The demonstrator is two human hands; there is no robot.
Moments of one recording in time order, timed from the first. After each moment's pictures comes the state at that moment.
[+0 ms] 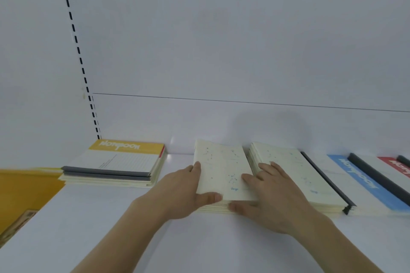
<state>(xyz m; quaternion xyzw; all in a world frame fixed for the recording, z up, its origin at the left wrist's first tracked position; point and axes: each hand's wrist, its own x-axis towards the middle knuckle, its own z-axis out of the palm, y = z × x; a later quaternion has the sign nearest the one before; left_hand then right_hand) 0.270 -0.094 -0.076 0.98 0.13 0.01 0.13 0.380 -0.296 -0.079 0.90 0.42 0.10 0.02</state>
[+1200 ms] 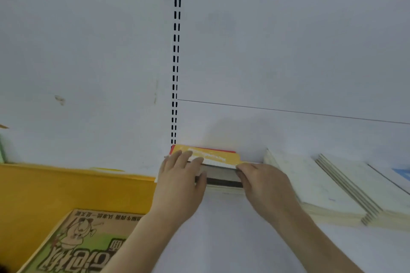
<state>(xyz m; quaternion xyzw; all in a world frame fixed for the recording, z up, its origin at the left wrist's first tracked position) 0.148 0.078 -0.094 0.93 0.18 0.31 0.11 0.271 -0.088 -0.078 0.87 0.42 0.25 -0.09</state>
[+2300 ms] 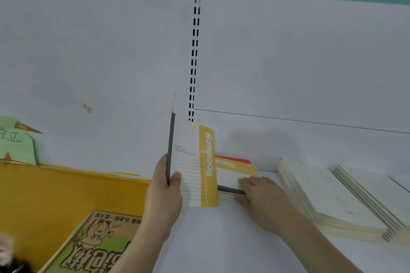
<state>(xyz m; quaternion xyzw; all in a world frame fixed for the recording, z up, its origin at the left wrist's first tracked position) 0.097 0.082 -0.075 0.68 0.29 0.39 0.55 0.267 -0.072 -0.089 0.86 0.47 0.17 0.00</state>
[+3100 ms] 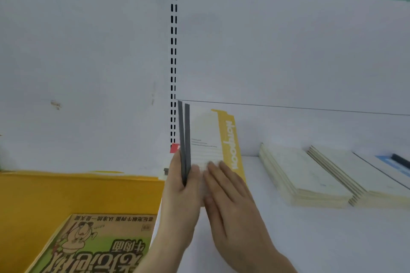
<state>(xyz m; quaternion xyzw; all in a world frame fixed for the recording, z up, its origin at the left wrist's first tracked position) 0.103 0.036 -0.076 0.61 0.13 0.39 0.68 0.160 -0.071 -0.102 0.78 0.49 0.26 -0.30</state>
